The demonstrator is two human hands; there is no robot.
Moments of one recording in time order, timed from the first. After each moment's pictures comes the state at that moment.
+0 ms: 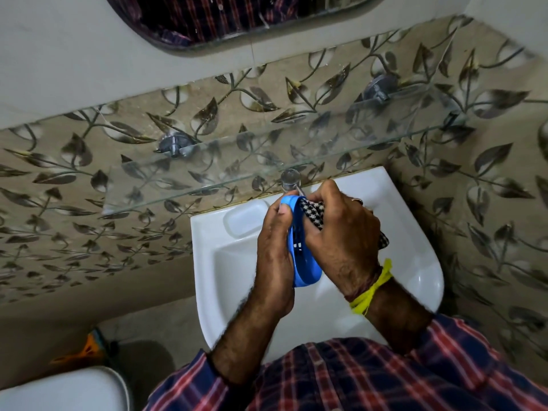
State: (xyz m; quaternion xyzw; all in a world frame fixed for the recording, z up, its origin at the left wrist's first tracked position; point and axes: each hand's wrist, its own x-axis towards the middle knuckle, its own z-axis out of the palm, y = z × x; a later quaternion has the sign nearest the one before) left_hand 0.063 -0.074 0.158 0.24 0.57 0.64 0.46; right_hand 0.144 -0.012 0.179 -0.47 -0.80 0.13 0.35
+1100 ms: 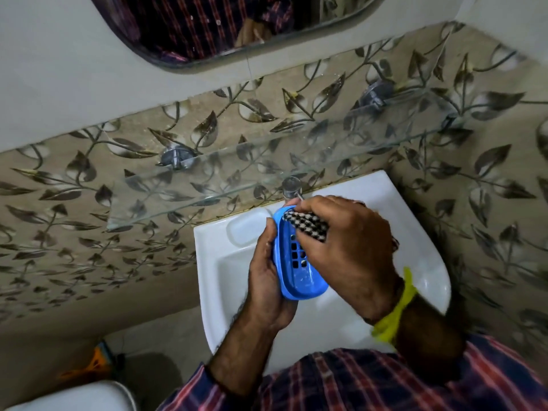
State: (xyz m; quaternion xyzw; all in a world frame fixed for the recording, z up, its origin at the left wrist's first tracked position) left_hand 0.049 -0.081 0.144 0.12 0.42 0.67 0.60; right_hand 0.155 -0.023 0.212 -0.42 -0.83 0.17 0.33
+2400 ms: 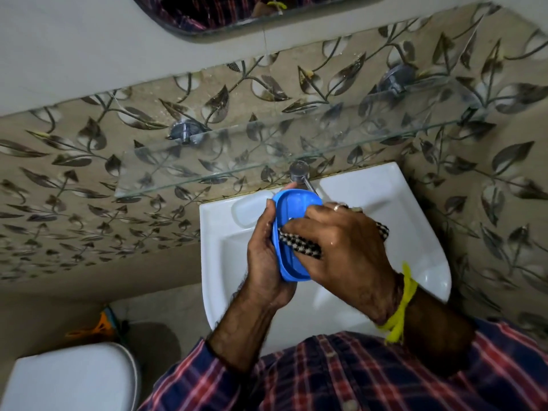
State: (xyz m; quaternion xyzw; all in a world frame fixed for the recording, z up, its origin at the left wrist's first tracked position) left_hand 0.054 -0.080 0.138 0.09 0.39 0.70 0.59; right_hand 0.166 -0.025 0.191 -0.28 -0.91 0.16 0.25
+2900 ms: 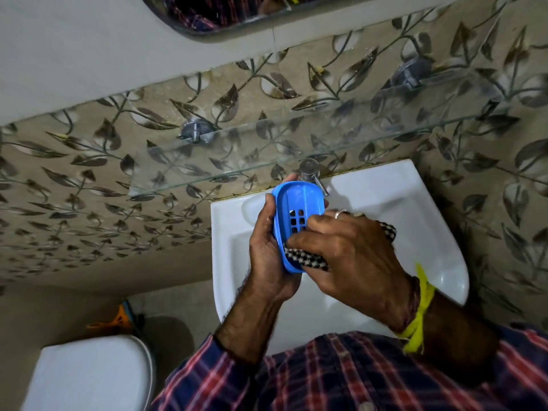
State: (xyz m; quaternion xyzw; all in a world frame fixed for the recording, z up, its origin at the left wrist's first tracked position) left_hand 0.048 -0.076 0.141 0.10 0.38 0.71 0.58; right_hand 0.170 -0.025 0.187 -0.21 -0.94 0.14 0.22
